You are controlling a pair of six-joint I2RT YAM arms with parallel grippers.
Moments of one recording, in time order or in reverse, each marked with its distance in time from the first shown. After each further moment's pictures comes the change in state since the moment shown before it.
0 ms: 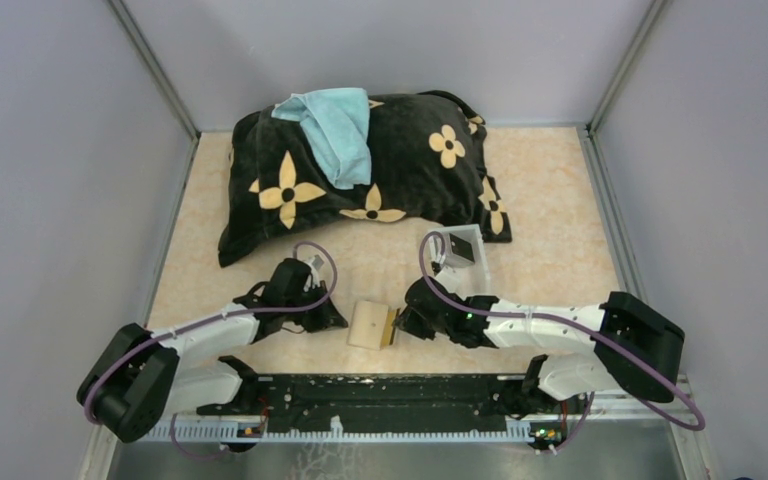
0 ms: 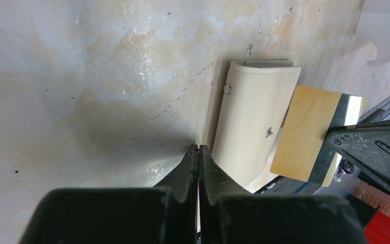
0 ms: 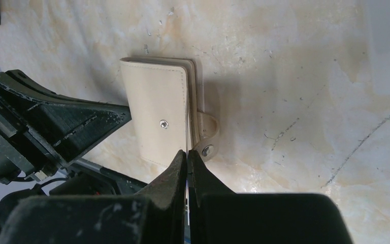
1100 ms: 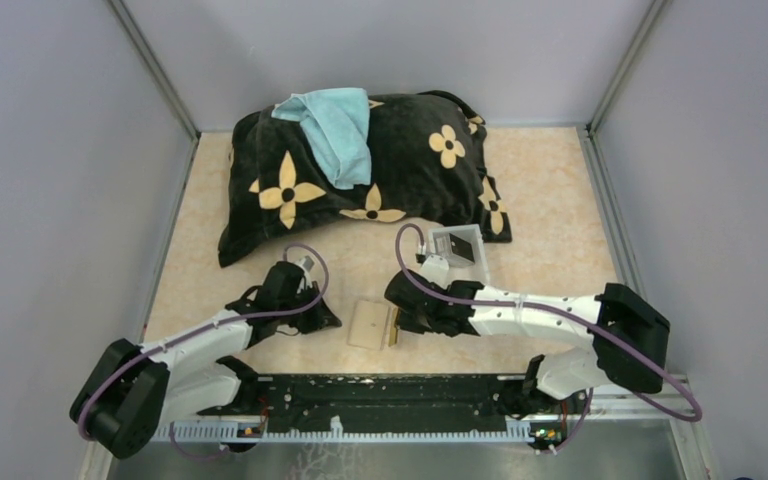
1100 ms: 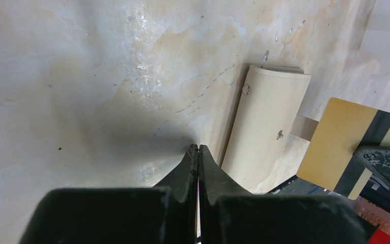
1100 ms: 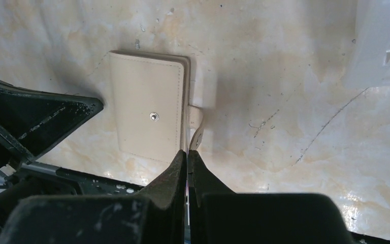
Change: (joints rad) left arm 0.029 -0.085 -0.031 -0.045 -0.043 -0.016; right arm 0.058 0.081 0.264 -0.365 0.104 -0.130
